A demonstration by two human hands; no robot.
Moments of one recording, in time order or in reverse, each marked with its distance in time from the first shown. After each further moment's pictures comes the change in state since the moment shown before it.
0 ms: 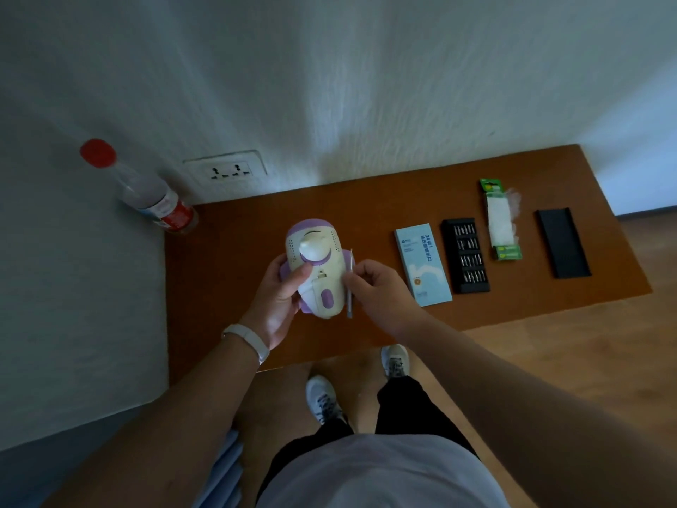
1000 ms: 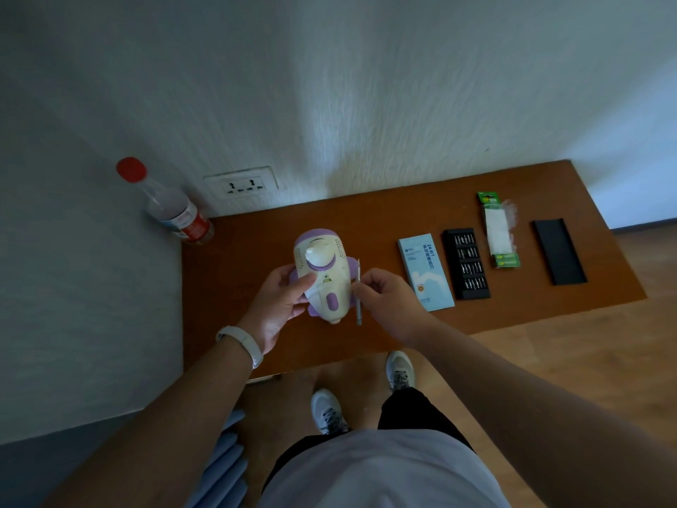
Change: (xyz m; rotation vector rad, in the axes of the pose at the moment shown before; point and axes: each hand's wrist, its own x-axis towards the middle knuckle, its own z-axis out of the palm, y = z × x) left_hand -0.023 0.026 -0.008 0.254 0.031 -0.054; right_hand -0.010 -0.003 -0.002 -0.112 -0.010 -0.019
